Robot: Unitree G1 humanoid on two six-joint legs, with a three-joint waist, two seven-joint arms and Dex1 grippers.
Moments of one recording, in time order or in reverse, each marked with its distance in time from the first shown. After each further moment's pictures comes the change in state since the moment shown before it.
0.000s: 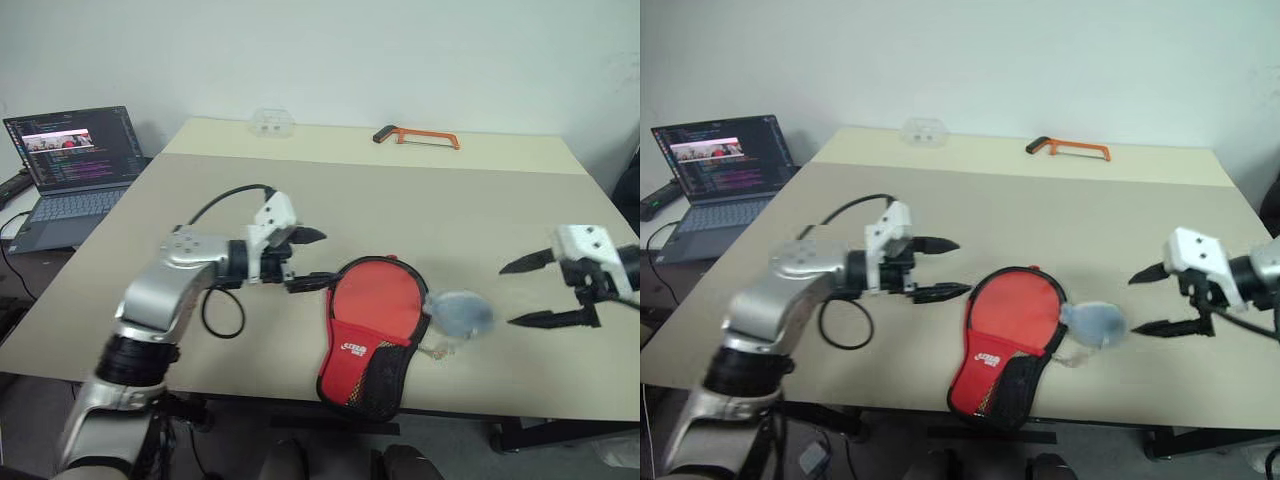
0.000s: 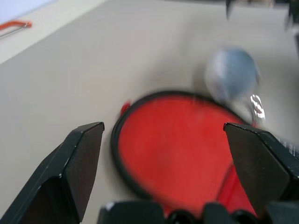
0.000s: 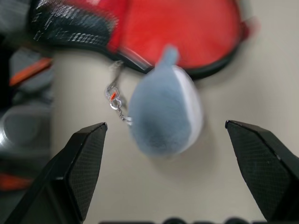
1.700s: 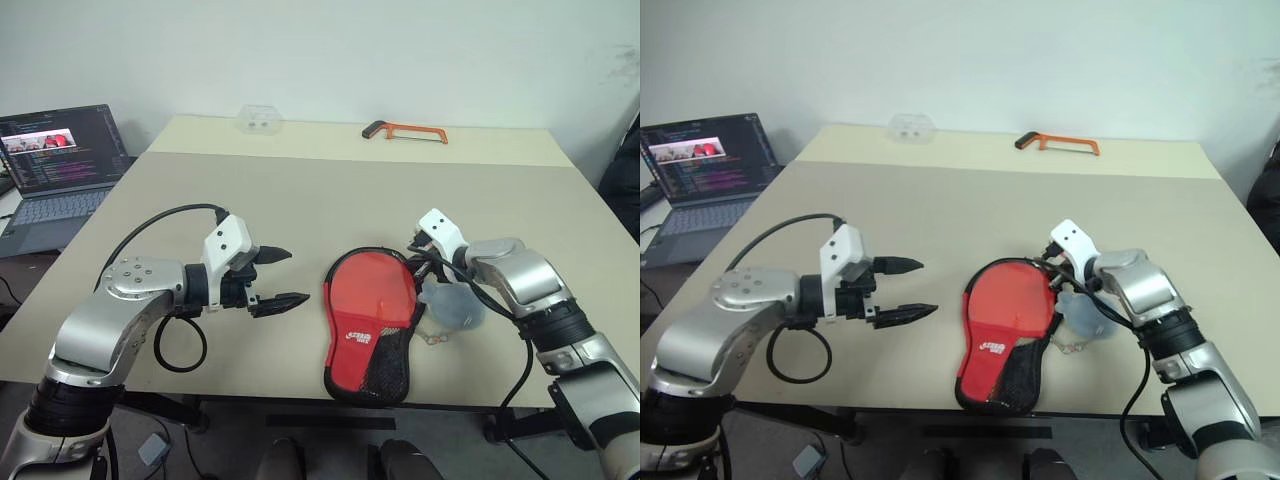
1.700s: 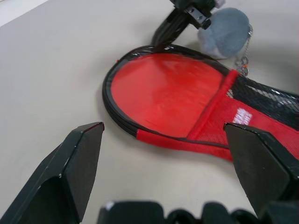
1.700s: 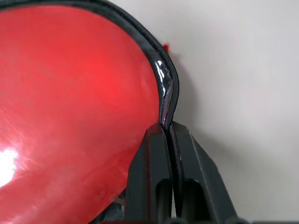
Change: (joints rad) left arm 0.174 0.100 0.091 -0.188 -0.109 0.079 0.107; right arm -0.363 0.632 0.387 0.320 -0.280 0.313 -0.717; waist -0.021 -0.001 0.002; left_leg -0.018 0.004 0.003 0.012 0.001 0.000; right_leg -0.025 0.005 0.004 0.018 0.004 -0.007
